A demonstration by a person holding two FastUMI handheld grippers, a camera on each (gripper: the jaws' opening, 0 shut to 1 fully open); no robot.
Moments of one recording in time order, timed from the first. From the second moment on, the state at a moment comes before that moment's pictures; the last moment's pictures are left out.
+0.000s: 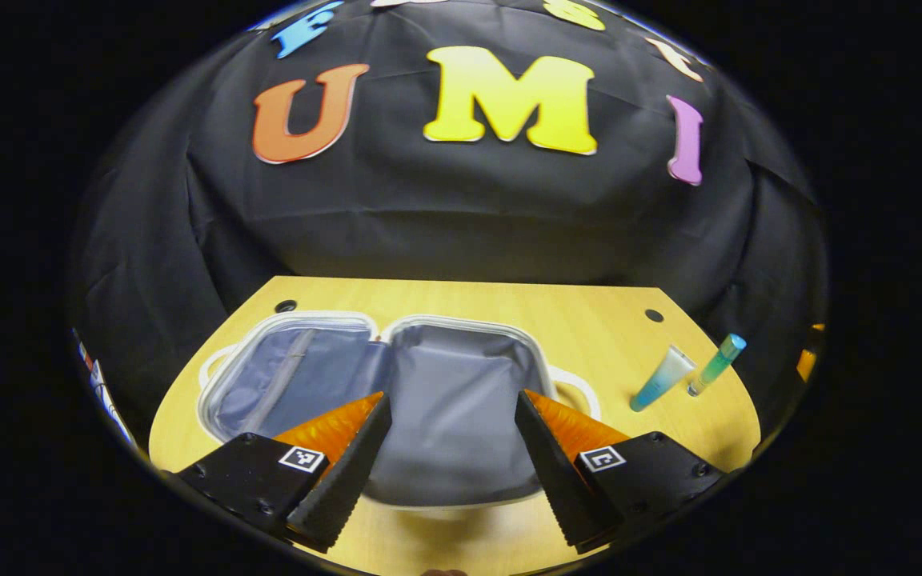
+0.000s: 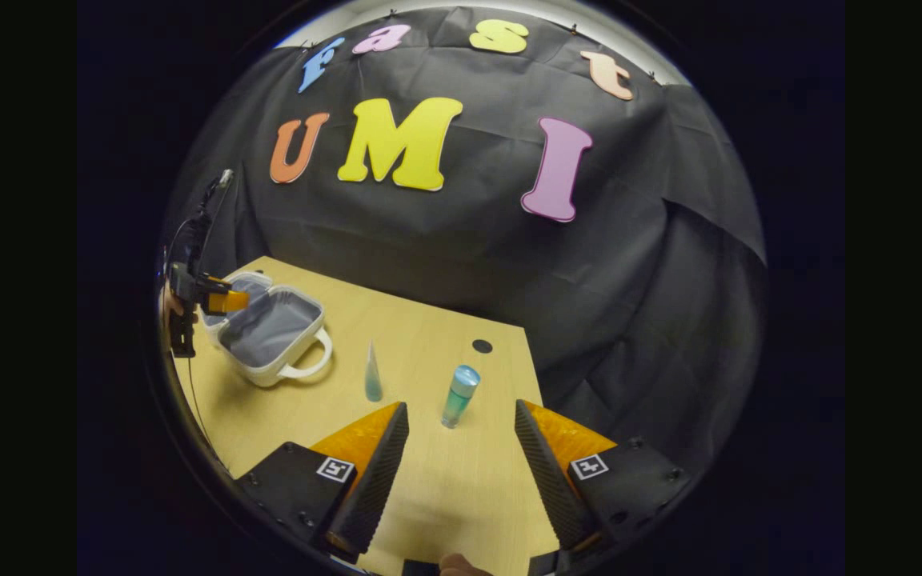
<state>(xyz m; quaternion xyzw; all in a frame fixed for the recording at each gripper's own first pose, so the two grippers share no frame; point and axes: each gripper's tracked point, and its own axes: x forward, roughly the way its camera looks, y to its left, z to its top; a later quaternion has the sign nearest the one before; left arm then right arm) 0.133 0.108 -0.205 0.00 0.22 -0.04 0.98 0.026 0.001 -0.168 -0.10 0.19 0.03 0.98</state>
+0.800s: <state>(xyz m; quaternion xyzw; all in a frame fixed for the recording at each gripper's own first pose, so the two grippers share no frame) 0.187 -0.121 -0.290 0.02 0.21 -0.19 0.96 0.065 -0.048 -0.251 -0.08 0.24 0.02 0.97</state>
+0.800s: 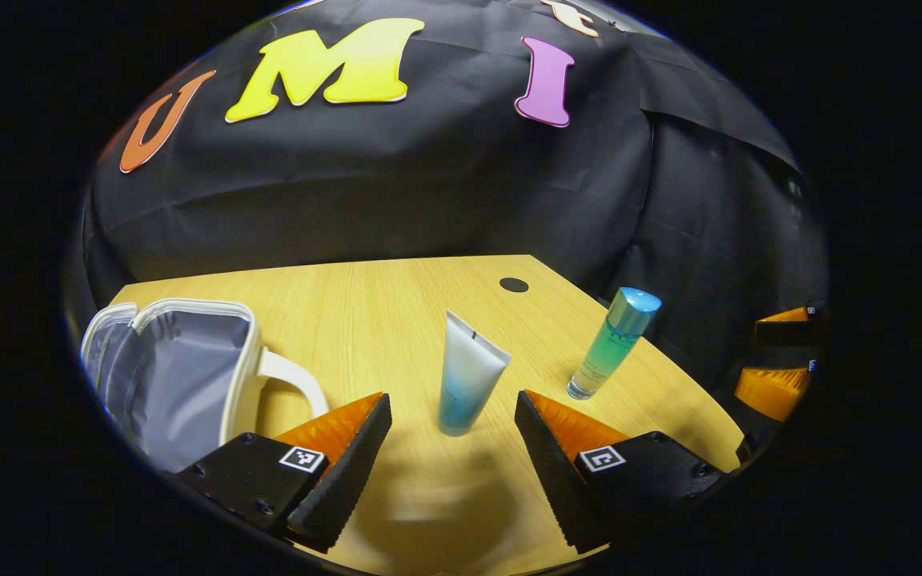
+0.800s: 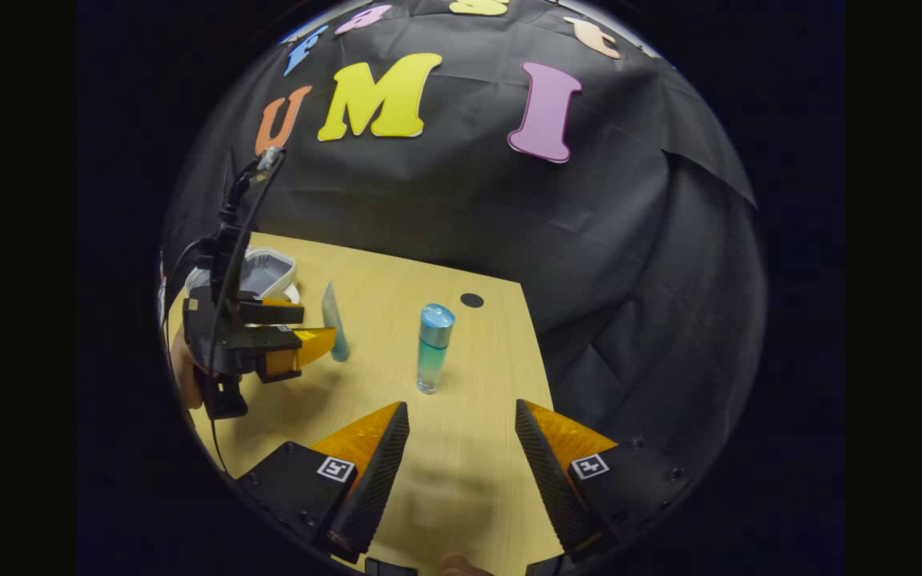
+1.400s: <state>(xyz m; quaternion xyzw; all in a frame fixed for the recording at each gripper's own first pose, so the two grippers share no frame) 0.223 -0.136 -0.327 0.05 0.23 -0.17 0.96 0.105 -0.045 -0.257 -0.05 0.24 0.01 0.97</state>
